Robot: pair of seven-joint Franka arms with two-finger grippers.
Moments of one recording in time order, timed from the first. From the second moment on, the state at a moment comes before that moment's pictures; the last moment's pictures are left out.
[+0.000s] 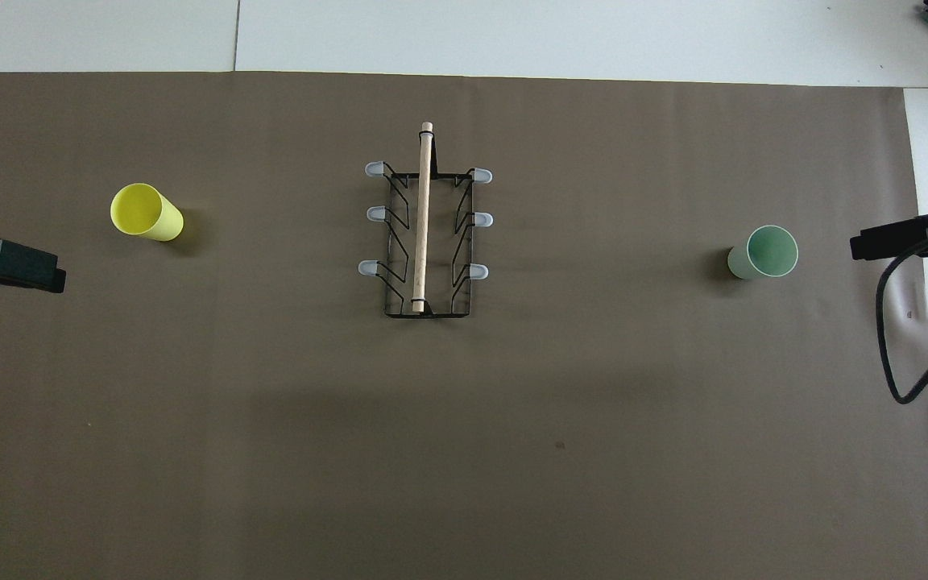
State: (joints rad) left arm 0.02 -0.05 -0.07 -1.57 -0.02 1.50 0.04; right arm 0.00 -0.03 -0.03 -1.58 0.02 1.64 -0.15
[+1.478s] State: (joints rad) left arm -0.02 -0.05 -0.07 -1.61 -0.02 1.55 0.05; right arm 0.00 -0.02 -0.03 -1.59 0.02 1.64 -0.15
